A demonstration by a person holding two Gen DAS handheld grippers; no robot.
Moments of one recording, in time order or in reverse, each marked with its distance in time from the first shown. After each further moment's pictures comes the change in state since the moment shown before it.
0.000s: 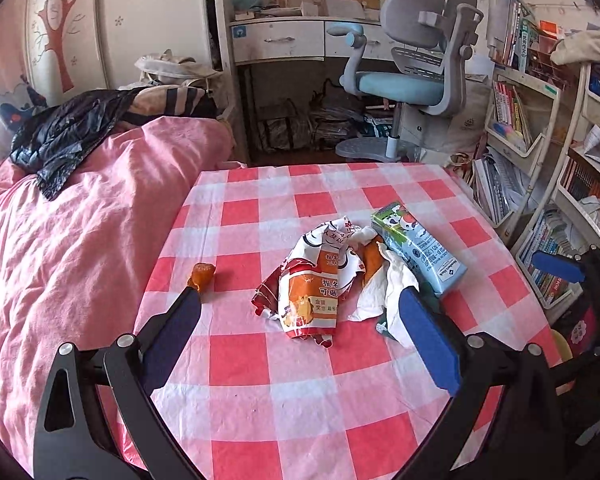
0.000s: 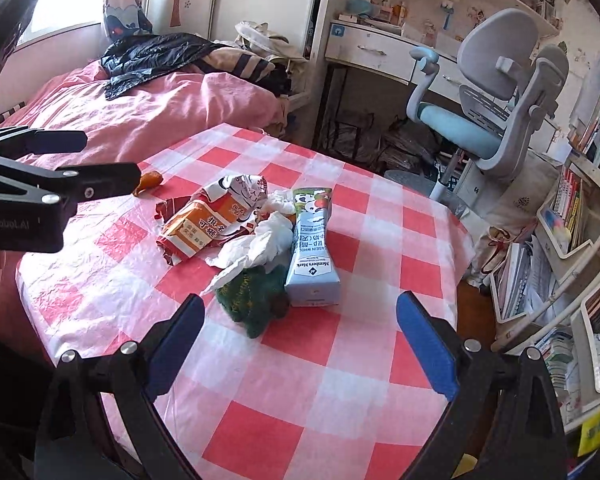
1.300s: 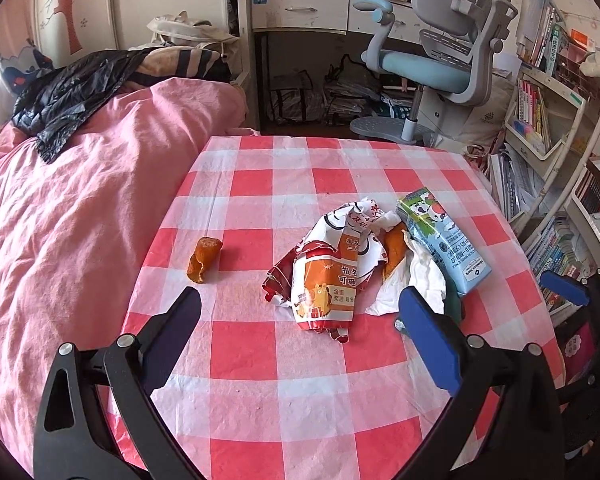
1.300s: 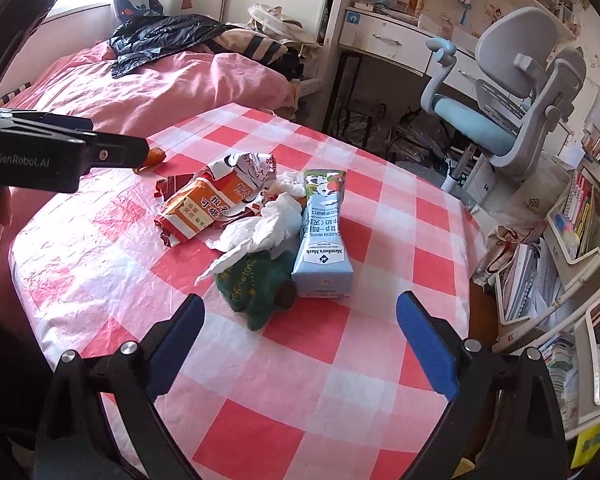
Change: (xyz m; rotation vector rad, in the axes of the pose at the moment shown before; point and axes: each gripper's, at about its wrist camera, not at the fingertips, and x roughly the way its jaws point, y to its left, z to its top) left arm 0.030 0.011 0.004 -0.082 0.106 0.018; right arm 0.018 0.004 -0.002 -0.058 0.052 0.022
